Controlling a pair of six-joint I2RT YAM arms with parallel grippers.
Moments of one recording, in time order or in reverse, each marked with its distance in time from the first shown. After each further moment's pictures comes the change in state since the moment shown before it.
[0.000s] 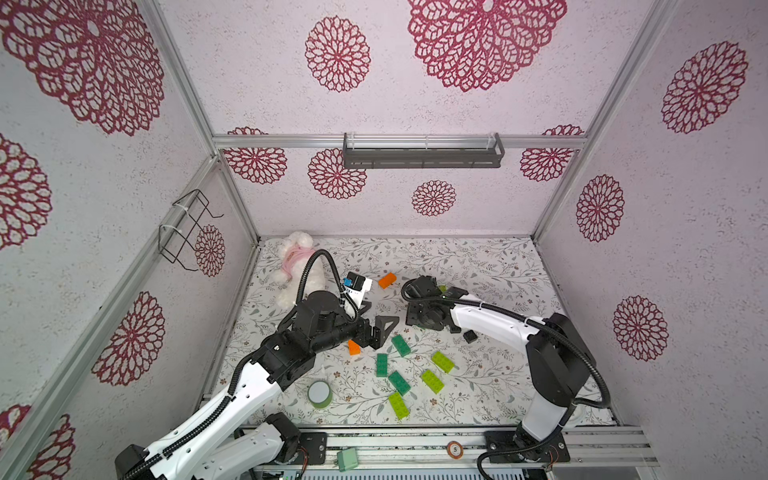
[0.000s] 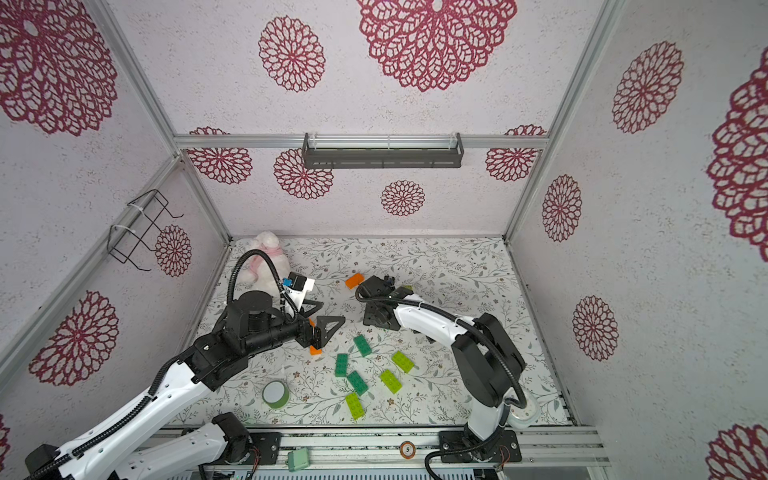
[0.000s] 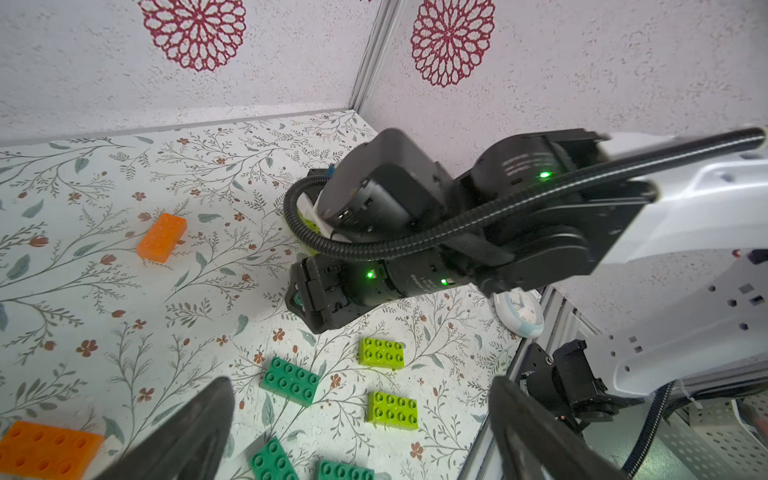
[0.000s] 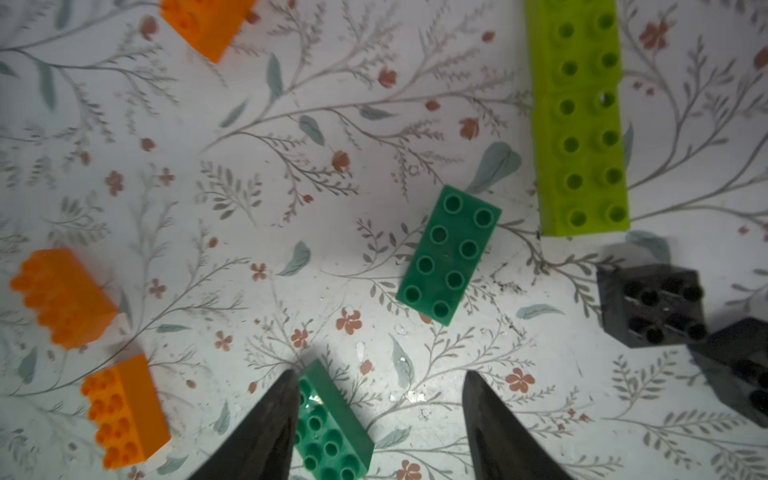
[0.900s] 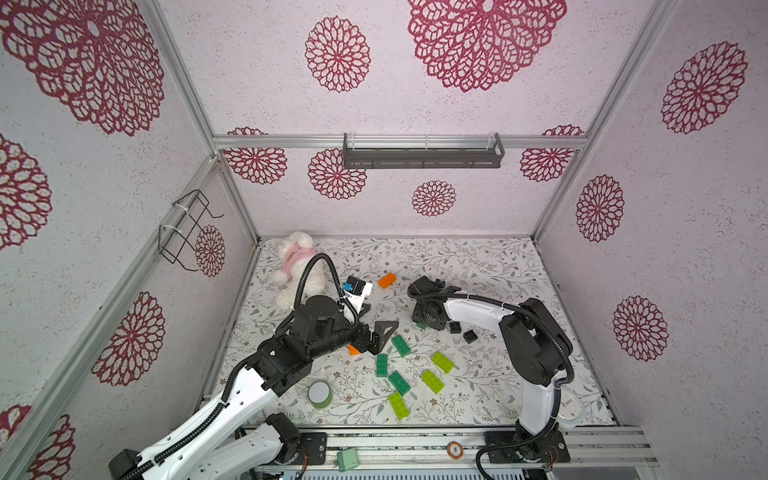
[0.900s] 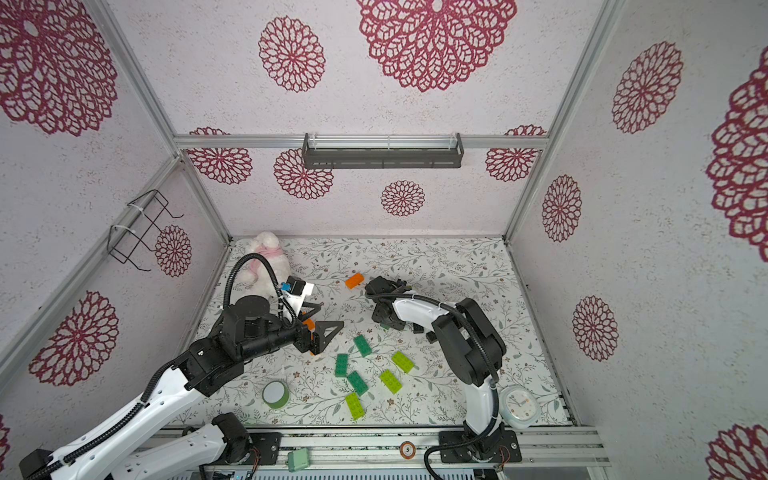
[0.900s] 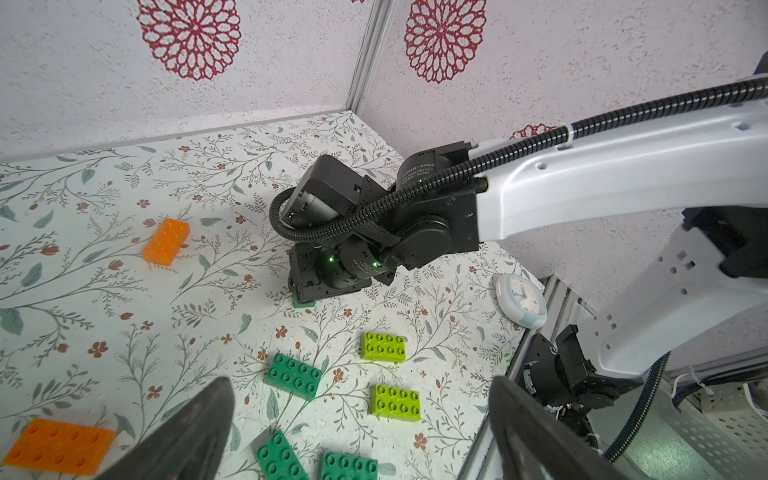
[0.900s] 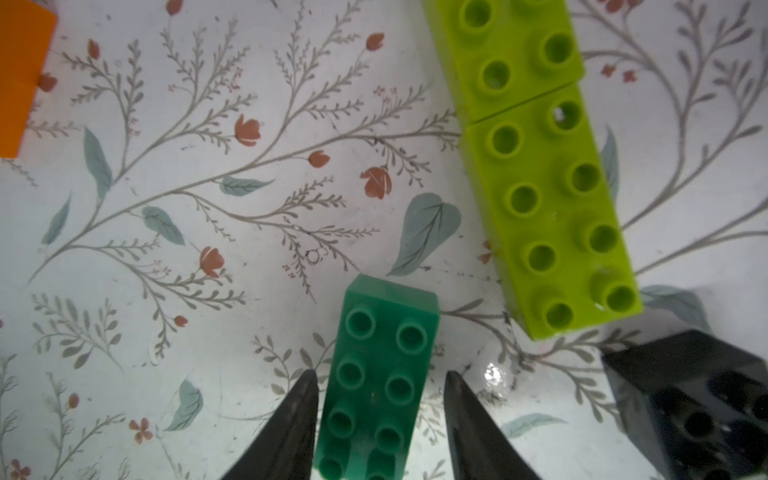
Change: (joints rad) left arm -0.026 -0.032 0.000 -0.027 -0.030 0.024; right arm -0.088 0.154 0.023 0.087 0.028 0.077
